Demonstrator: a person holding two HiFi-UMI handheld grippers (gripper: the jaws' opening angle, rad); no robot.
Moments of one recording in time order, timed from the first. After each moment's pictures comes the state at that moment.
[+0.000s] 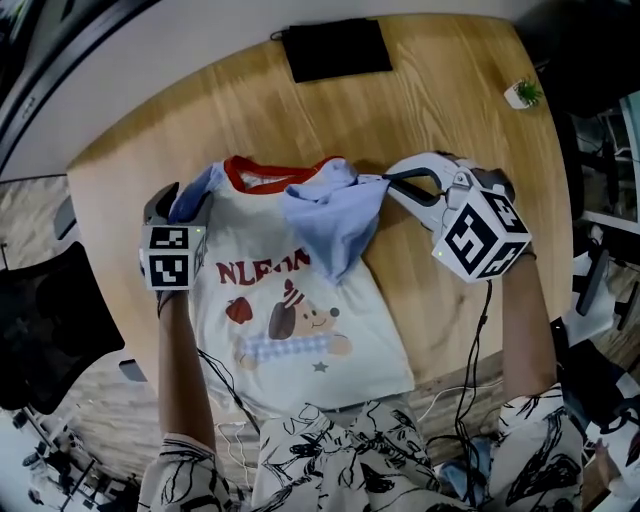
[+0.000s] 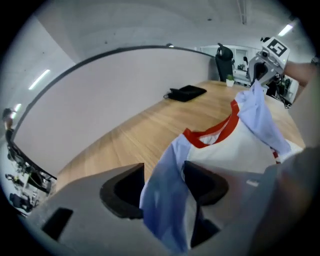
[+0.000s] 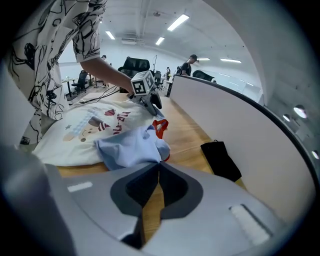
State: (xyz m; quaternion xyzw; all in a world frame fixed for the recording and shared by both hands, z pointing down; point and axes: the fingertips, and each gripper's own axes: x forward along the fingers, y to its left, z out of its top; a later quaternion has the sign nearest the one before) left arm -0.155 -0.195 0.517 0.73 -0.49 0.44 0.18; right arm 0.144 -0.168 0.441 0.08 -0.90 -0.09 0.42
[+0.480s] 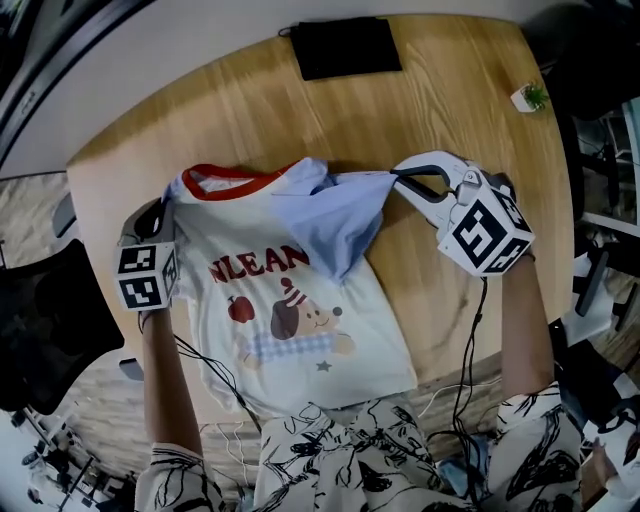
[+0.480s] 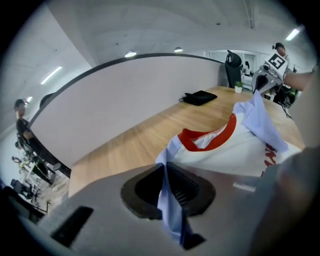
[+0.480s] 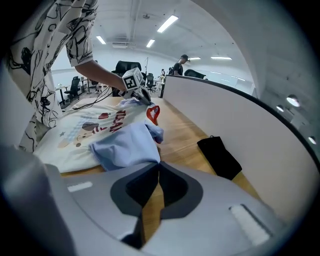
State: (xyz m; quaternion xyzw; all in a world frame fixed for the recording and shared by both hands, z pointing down) left arm -0.214 -0.185 0.492 0.72 -0.53 0.42 0.18; right arm 0.143 -0.179 0.448 0.11 -0.90 -0.05 0.41
